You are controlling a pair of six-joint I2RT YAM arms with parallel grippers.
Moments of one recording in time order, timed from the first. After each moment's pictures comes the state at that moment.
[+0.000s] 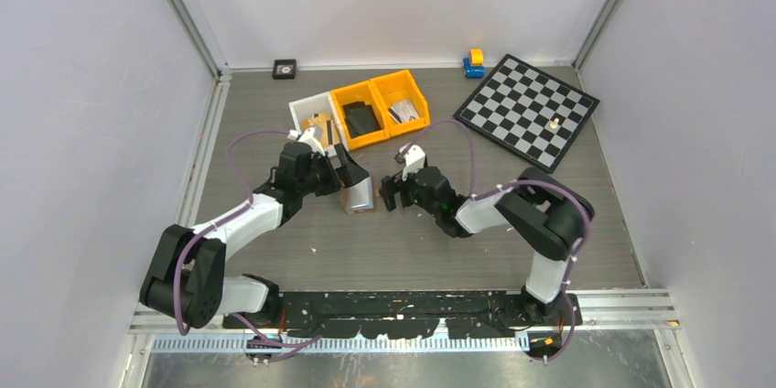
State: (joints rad) left arm -0.36 1.30 0.59 0.17 0.26 -0.68; right arm 0.81 1.86 0.66 0.84 0.07 0.14
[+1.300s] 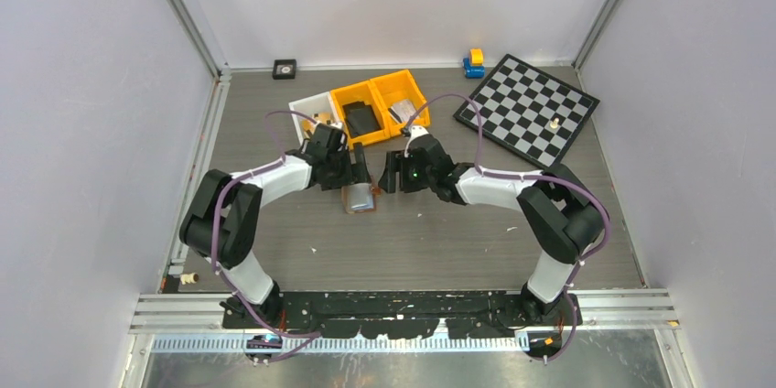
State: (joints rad) left arm -0.43 1.66 0.92 -0.19 0.11 -0.56; right arm 0.72 1.73 0.93 0.15 -0.08 0.54
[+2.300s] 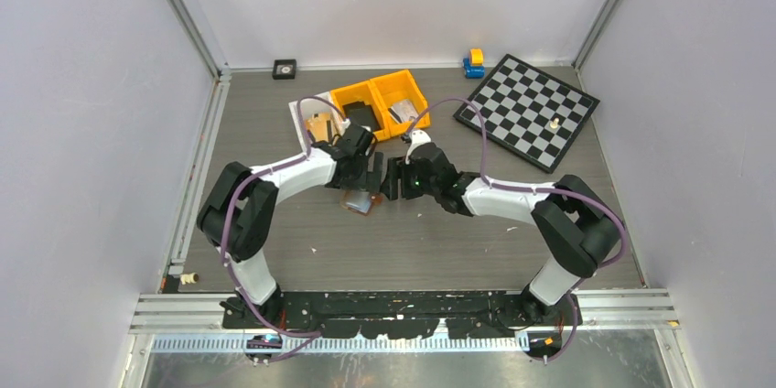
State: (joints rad) left arm -0.57 1.75 1.08 -0.41 -0.11 -0.43; right arm 0.77 1.65 0.86 0.17 -0.03 0.49
